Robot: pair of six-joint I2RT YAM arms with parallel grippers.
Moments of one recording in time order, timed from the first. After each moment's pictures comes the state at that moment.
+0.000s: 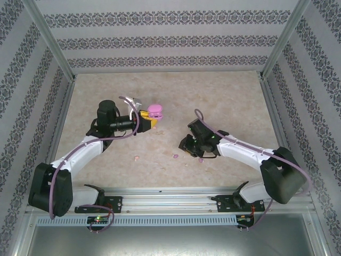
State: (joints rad) left arm -0.25 1.26 0.73 0.28 0.97 -0.18; right arm 0.68 1.41 0.77 -0.41 -0.22 1.15
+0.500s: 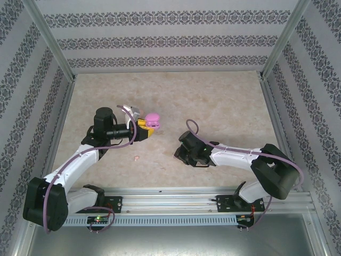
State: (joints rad) left arm -0.25 1.13 0.65 0.14 0.96 -0.08; right arm 0.83 1.47 0.66 -0.19 -0.09 1.35
